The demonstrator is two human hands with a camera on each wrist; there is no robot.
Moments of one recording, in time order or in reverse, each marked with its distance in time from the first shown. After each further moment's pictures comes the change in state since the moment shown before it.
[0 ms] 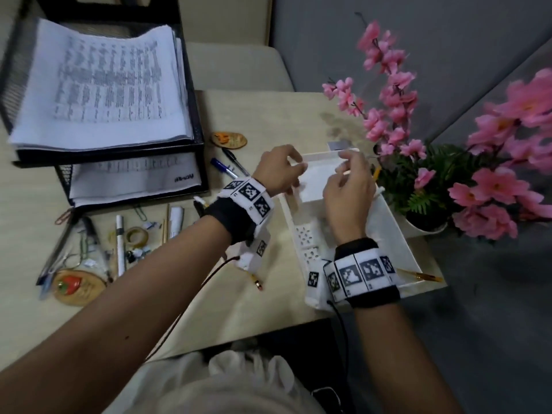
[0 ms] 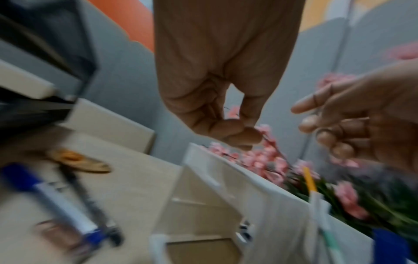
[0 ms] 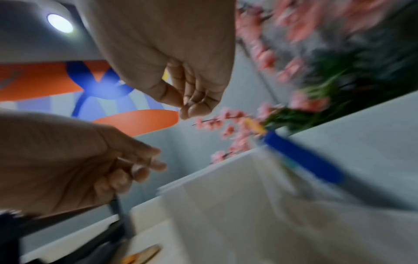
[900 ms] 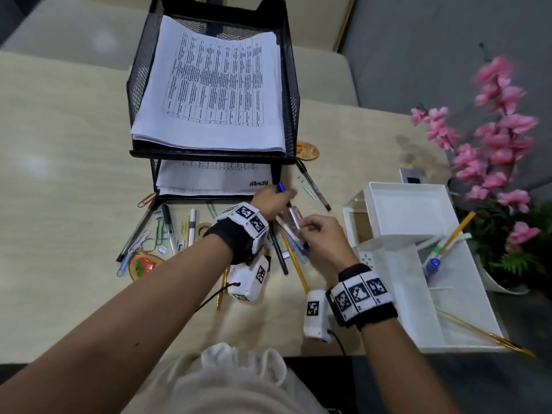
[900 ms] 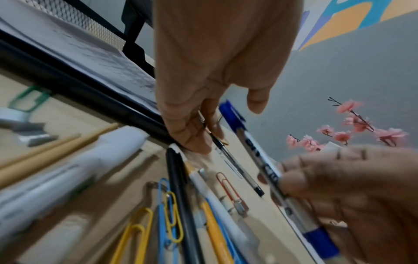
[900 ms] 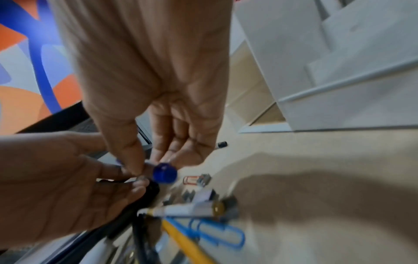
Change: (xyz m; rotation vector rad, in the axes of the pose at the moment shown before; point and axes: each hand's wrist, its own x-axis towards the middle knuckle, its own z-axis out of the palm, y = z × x) left_hand -0.026 -0.110 -0.078 -0.219 0.106 -0.450; right_hand -0.047 -0.005 0.119 0.175 -0.832 0.407
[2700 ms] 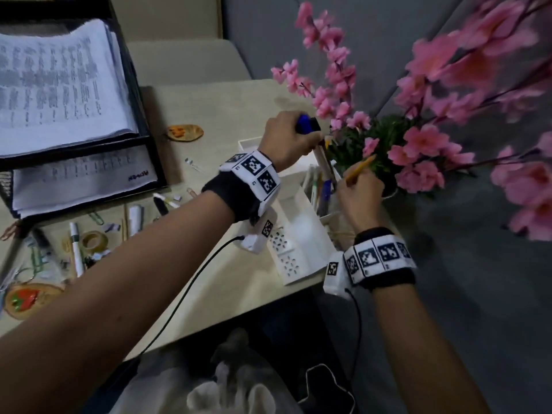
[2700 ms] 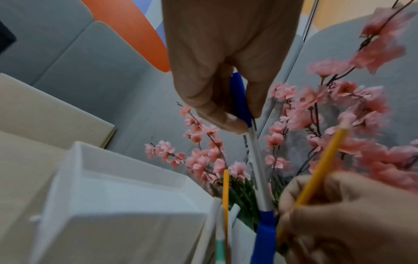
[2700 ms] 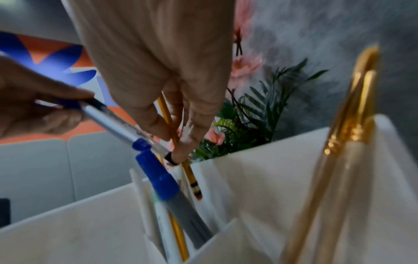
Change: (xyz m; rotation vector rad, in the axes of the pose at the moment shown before) left_hand -0.088 0.142 0.159 0.201 -0.097 0.696; right_hand -0.098 0.048 -0.186 -0.266 0.803 -0.099
